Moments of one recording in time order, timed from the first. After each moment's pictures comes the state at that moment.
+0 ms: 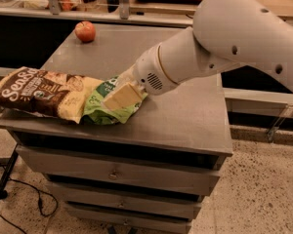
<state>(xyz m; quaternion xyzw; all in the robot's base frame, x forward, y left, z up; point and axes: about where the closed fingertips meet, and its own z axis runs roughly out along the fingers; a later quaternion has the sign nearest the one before) 0.503 0.047 0.914 -0.51 0.74 0.25 0.35</state>
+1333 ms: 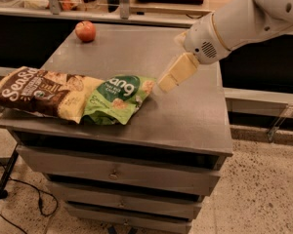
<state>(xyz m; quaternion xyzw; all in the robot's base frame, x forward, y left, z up) 0.557 -0.061 0.942 -0.53 0.75 0.21 0.35</state>
